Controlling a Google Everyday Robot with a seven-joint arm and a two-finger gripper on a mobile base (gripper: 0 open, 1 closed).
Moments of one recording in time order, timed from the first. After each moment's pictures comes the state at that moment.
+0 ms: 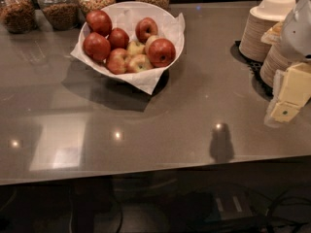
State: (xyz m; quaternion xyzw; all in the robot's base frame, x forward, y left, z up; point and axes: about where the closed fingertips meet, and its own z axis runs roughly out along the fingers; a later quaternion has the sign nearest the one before) arm 0.438 -0.217 0.976 -0.60 0.78 -0.03 0.16
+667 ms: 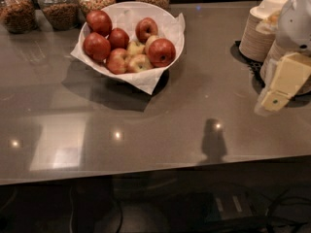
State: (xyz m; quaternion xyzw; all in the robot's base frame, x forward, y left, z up) arm 0.454 -0.203 0.988 -0.60 0.77 -0.03 0.20
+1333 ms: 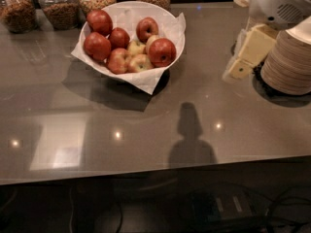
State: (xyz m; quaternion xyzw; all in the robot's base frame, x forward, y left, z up) arm 0.514 -0.165 1.016 -0.60 0.75 -0.02 0.29
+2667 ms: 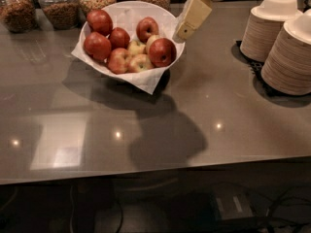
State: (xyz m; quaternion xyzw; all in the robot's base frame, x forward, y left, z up) arm 0.648 -0.090 1.026 -0.59 0.72 0.01 0.36
